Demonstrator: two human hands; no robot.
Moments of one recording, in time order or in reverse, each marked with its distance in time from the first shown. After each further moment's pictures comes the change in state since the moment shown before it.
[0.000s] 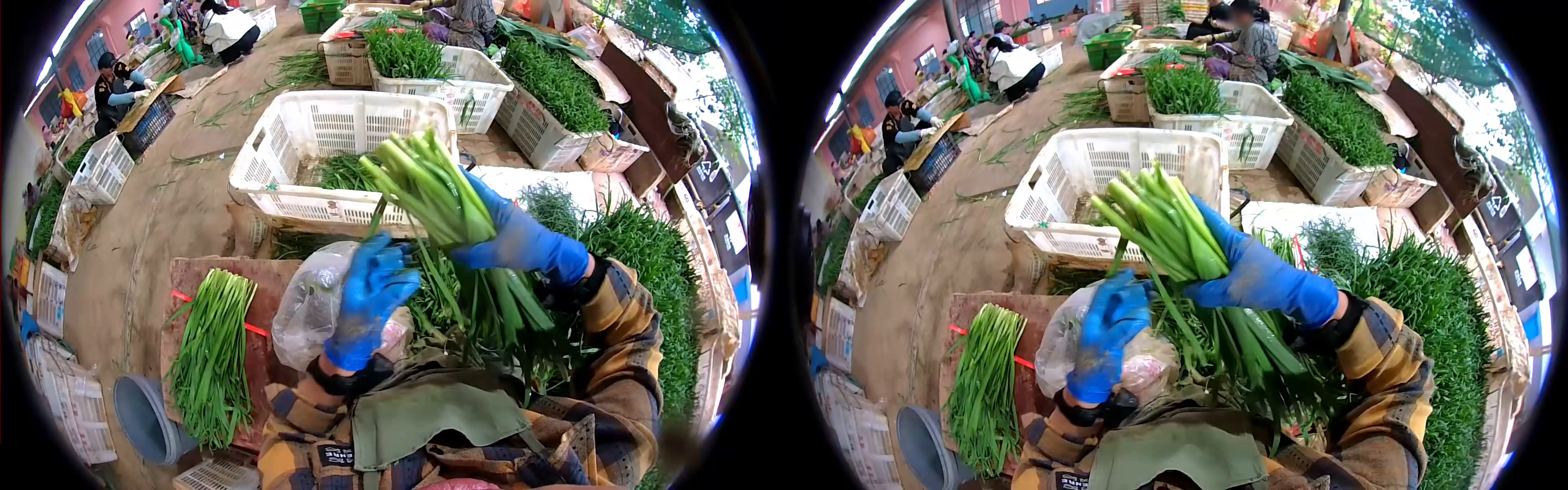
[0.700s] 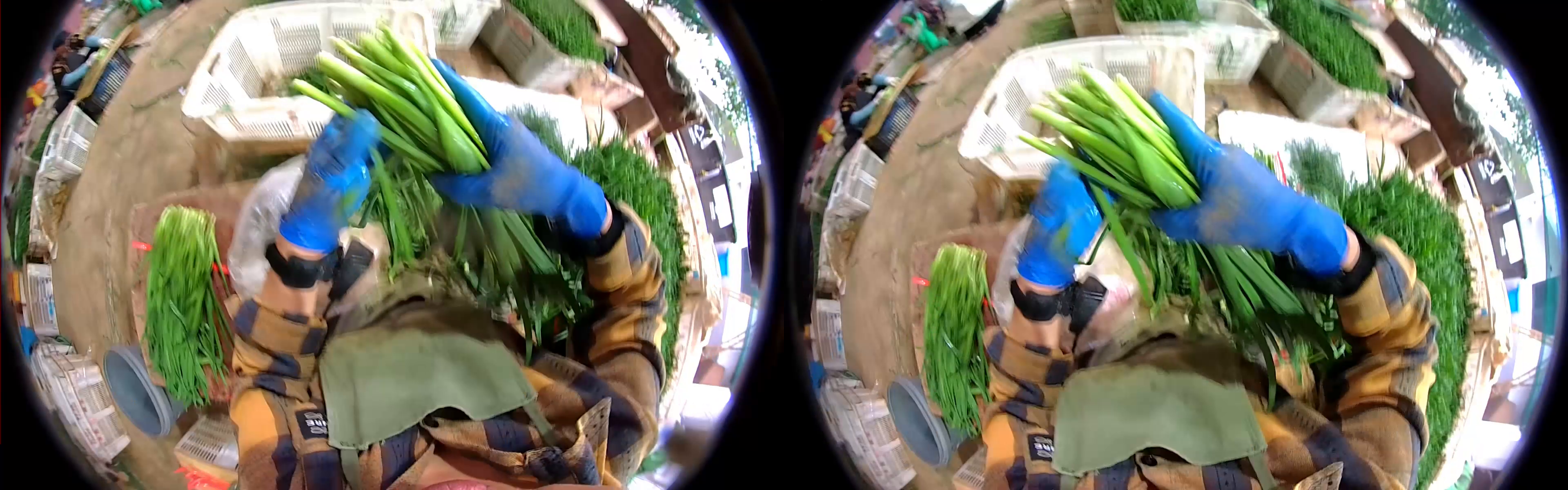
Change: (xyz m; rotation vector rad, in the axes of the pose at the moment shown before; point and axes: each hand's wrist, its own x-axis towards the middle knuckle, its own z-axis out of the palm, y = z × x) left_hand 0.060 -0.035 -0.021 -0.178 -0.188 0.074; right_hand -0.022 0.005 0.010 -0.357 0.049 0.044
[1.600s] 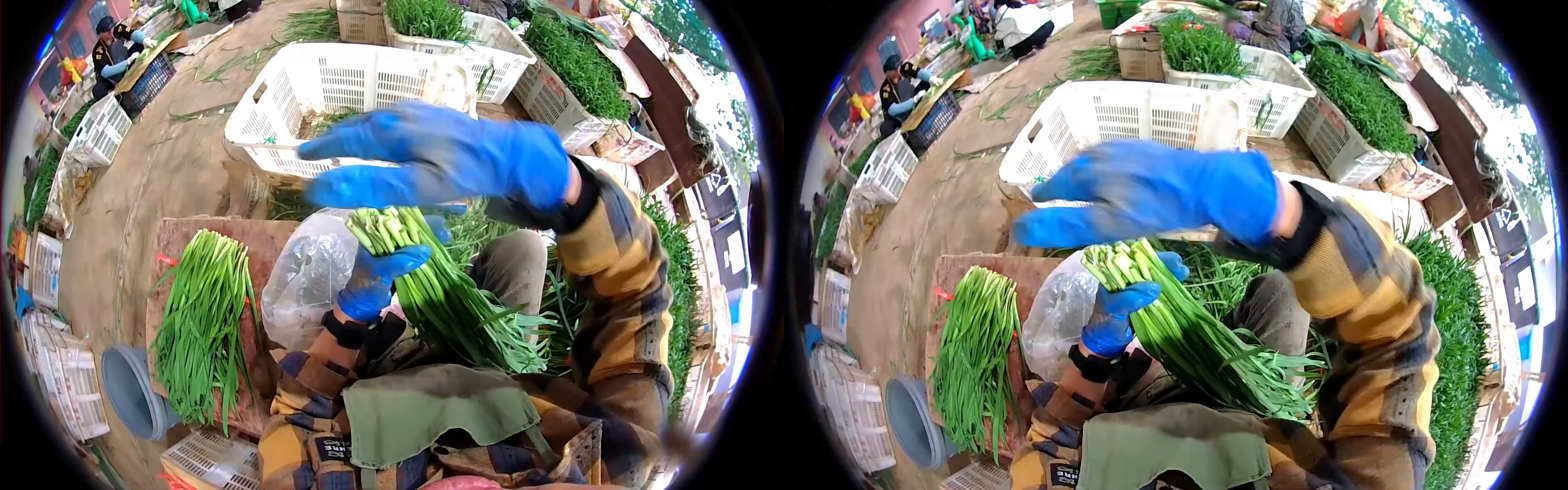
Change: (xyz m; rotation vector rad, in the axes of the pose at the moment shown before) left_hand -0.043 -0.011 -0.020 0.089 0.102 -0.282; right_hand 0.142 -0.034 0.028 -0.470 -0.120 -1.097
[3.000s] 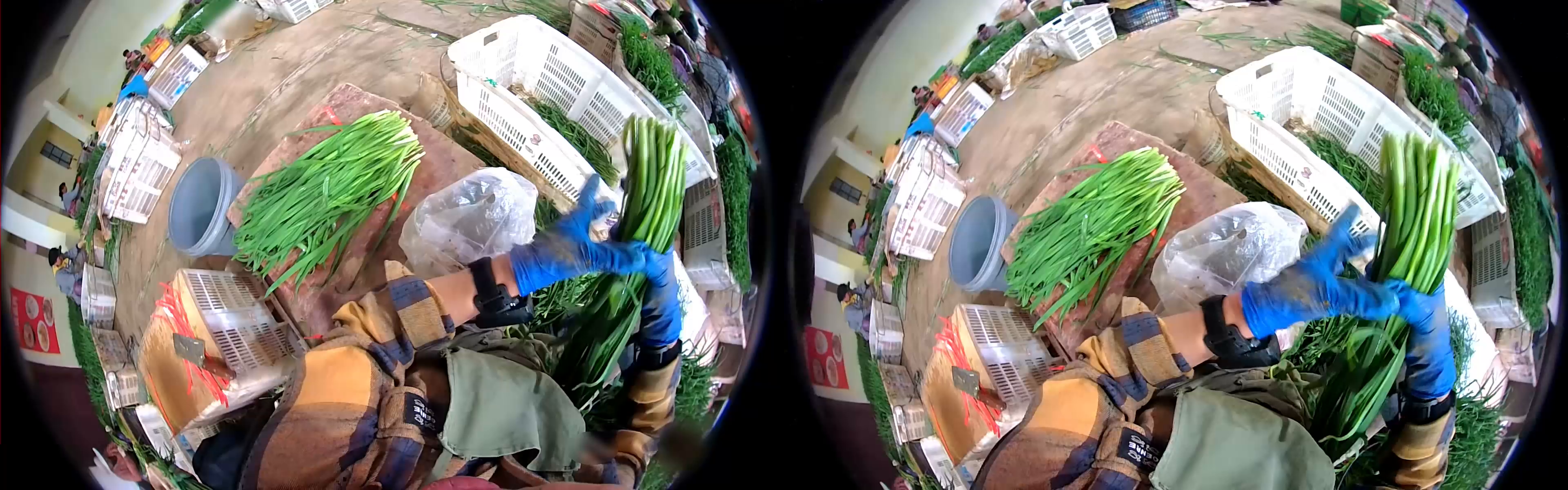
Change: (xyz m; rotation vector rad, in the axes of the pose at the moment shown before) left_hand -0.001 0.007 0.025 0.004 0.096 0.233; right_hand -0.111 -0.050 0.055 1.060 0.346 1.133
